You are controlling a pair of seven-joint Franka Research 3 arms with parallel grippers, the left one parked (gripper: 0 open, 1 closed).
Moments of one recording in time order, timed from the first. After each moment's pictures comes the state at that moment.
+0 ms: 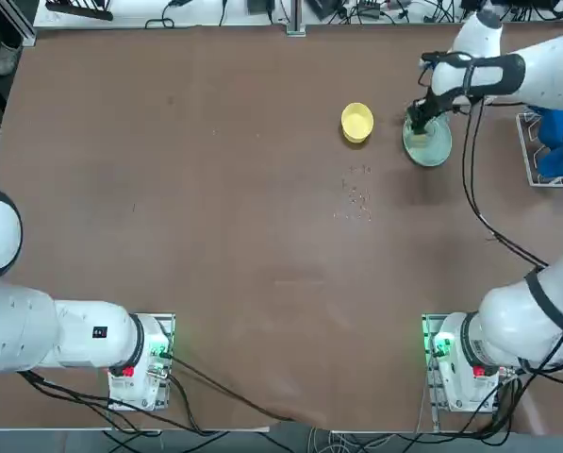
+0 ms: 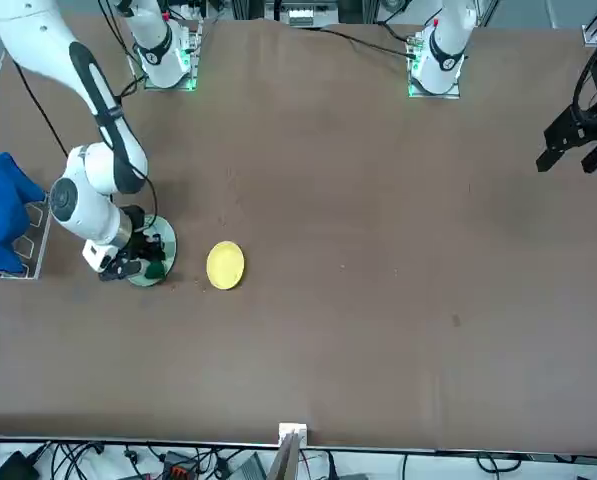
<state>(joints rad) -0.23 0.41 0.32 -2.05 -0.03 2.43 -0.06</state>
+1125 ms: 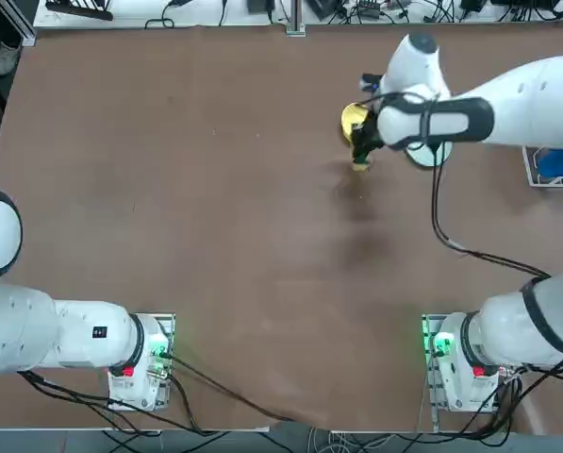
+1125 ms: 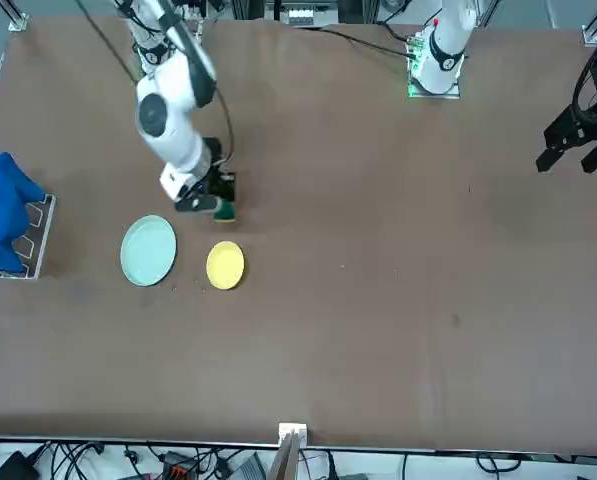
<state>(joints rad) -0.04 0.21 0.62 -2.27 0.10 2.53 0.47</state>
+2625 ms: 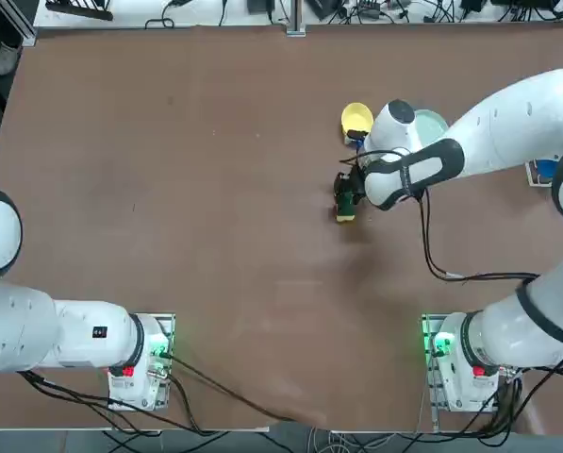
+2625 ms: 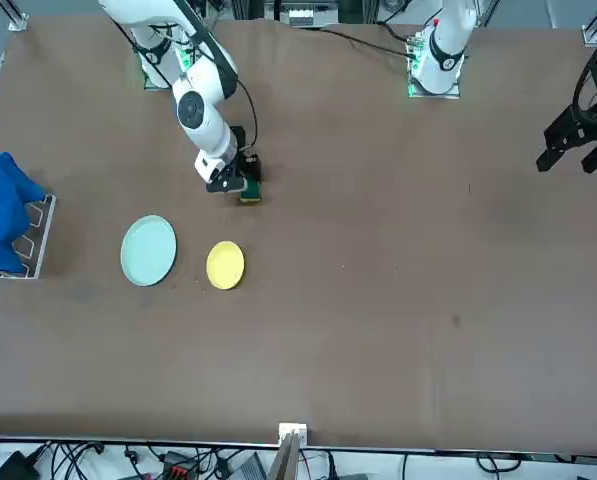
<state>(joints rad) 0.05 0.34 0.60 -2.42 0.10 2.78 0.51</state>
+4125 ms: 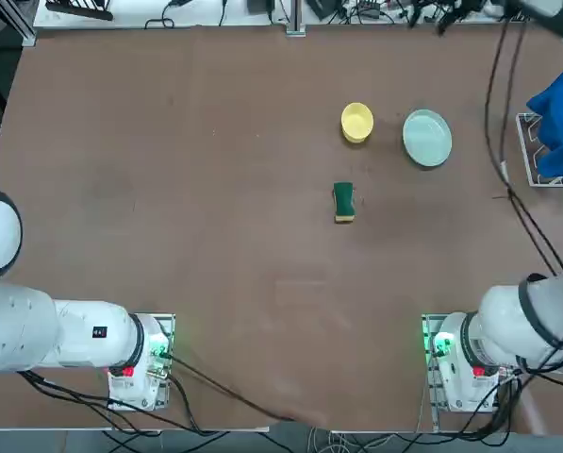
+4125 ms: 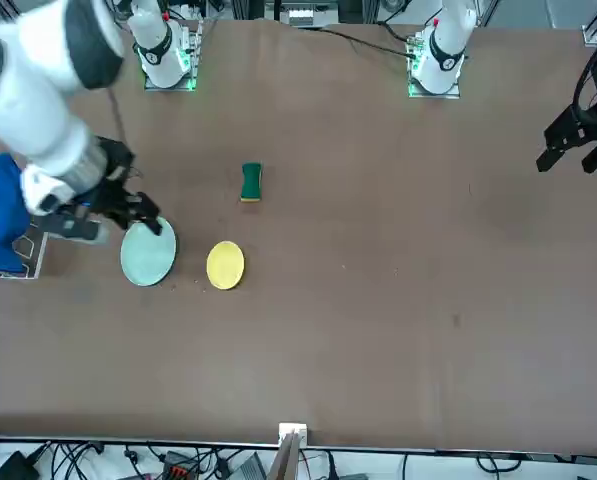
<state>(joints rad) -0.27 0.19 0.50 -1.57 -0.04 1.83 0.41</state>
